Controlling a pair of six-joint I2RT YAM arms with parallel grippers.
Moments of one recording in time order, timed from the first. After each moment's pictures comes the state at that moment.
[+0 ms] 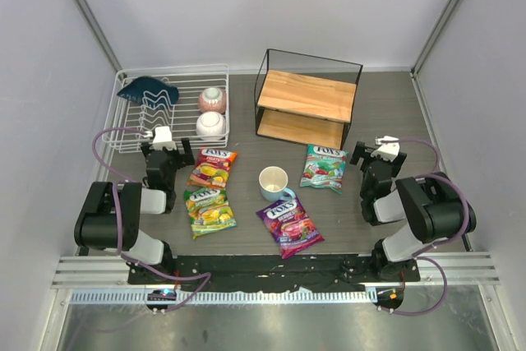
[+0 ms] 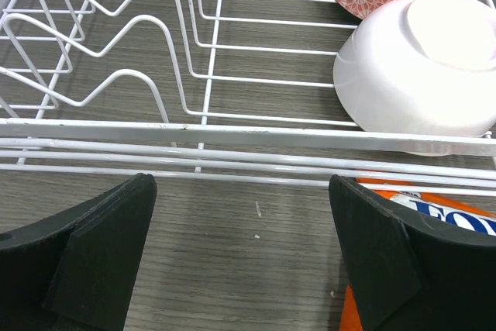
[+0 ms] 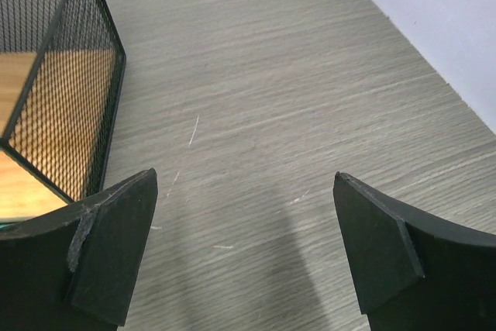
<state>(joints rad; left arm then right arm) -0.04 1.50 0.29 0.99 -0.13 -0.05 0.16 1.56 0.16 1.29 0.51 0.03</state>
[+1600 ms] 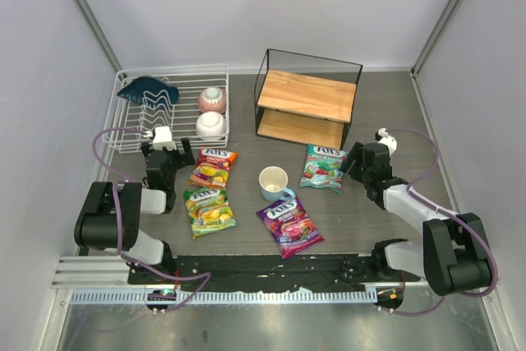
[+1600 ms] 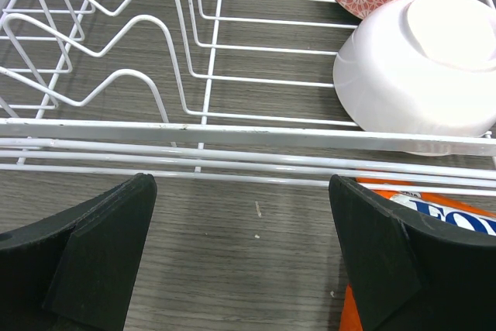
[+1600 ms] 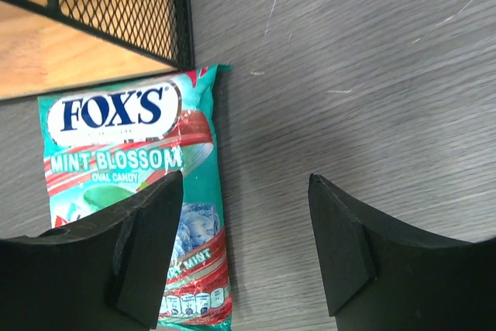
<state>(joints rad) -0.04 1.50 0.29 0.99 -0.13 -0.05 0.16 1.19 0.42 0.11 0.20 0.56</state>
